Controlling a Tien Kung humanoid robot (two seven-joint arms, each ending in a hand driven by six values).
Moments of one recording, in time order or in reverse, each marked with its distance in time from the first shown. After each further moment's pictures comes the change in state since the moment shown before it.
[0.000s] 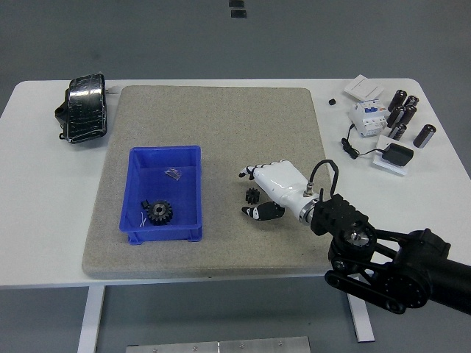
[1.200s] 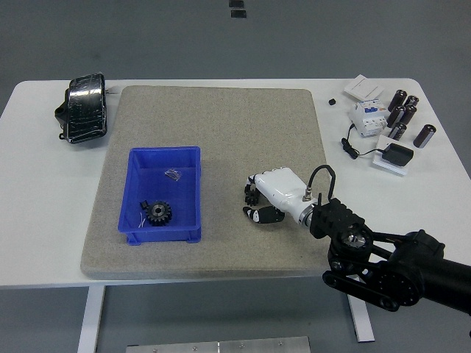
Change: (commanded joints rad) left arm 0.001 0.000 0.002 -0.001 -0.002 -0.001 0.000; right arm 0.019 0.016 -0.060 -0.079 0.065 -0.042 0.036
